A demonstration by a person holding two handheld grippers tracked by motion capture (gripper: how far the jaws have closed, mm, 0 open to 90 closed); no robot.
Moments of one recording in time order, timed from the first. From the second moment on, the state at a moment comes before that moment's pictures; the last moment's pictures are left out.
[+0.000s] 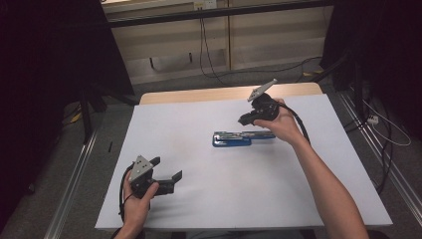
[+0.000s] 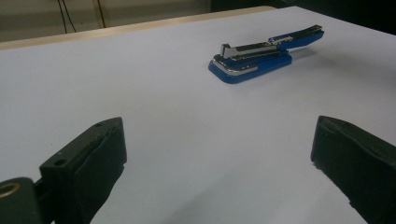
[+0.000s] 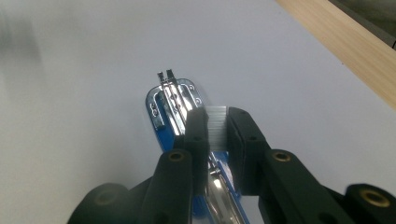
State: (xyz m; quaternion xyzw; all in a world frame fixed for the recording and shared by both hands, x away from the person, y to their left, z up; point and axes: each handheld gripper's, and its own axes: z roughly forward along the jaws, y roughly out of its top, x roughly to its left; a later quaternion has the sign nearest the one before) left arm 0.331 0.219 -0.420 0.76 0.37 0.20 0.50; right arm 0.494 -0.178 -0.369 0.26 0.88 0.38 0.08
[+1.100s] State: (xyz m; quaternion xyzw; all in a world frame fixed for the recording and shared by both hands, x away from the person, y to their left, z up) left arm 0.330 0.219 -0.420 0.76 0.37 0.20 0.50; right arm 0.506 -0.134 -0.375 0.24 0.89 0.38 0.08
